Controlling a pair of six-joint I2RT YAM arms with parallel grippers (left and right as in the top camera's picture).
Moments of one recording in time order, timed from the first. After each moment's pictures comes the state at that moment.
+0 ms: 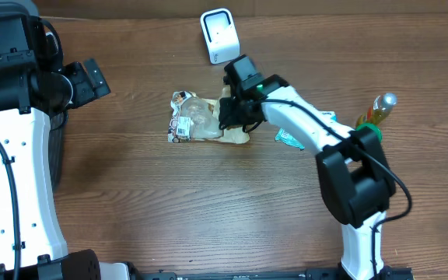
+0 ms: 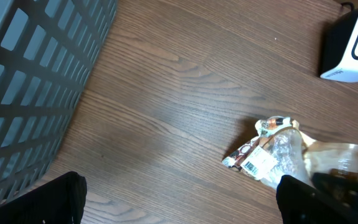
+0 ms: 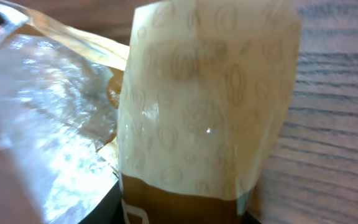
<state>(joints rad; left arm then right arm) 0.17 1.58 1.79 -1.27 0.02 -0.30 0.51 2.11 1.62 -0.69 -0.22 0.38</state>
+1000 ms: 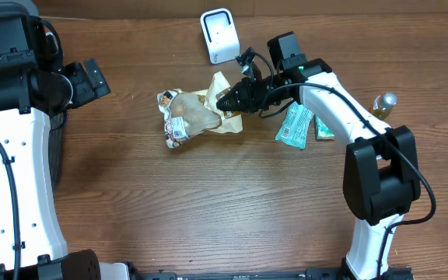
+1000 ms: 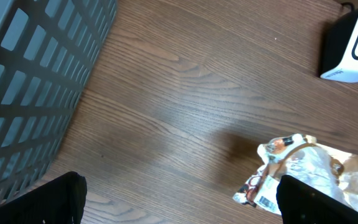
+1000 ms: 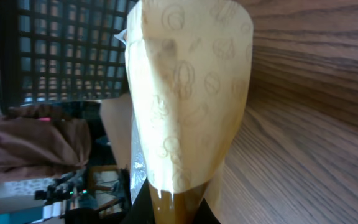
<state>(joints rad) 0.17 1.58 1.79 -1.27 0.02 -0.30 0.32 2.07 1.62 -0.66 -1.00 0.22</state>
